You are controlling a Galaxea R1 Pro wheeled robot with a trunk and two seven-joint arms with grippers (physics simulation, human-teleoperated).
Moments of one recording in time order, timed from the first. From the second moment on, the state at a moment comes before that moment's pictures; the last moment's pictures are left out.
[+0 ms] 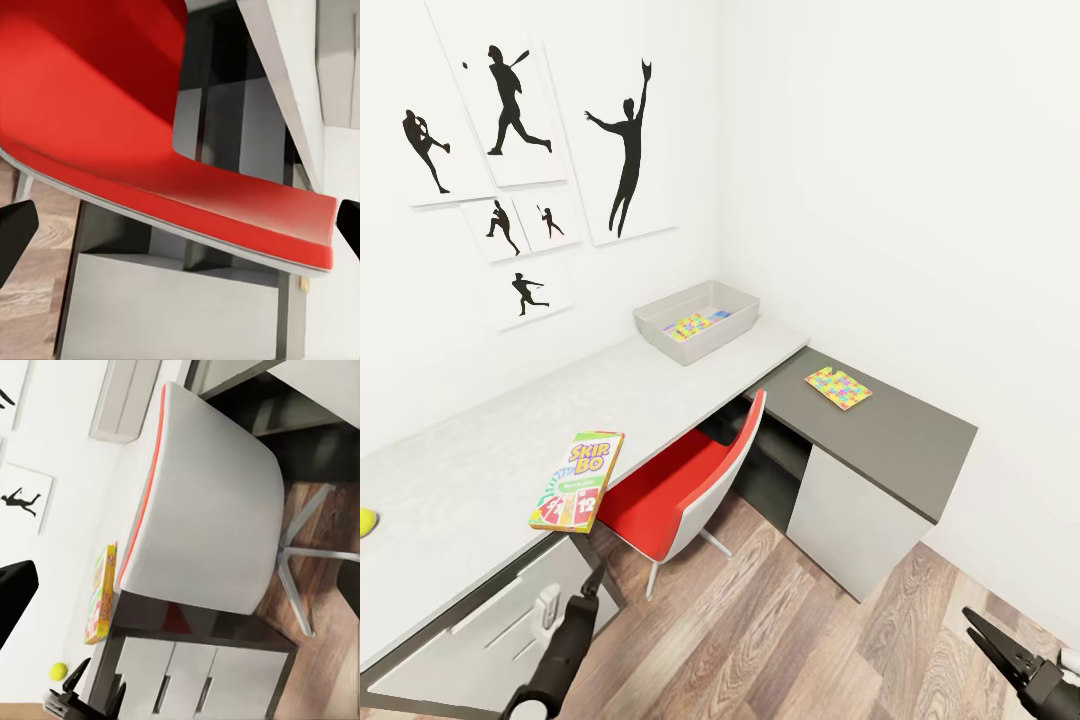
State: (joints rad) left arm -0.18 -0.17 0.44 -0.93 0.89 0.18 -0.47; right arm 0.16 -0.23 -0.57 -1.36 -0.85 0.66 0.92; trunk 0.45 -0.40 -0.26
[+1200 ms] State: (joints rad) left arm -0.19 -0.17 0.43 -1.02 0.90 0.28 -0.57; right arm 0.16 -0.23 -0.57 -1.36 -0.84 0.65 0.88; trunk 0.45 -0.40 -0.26
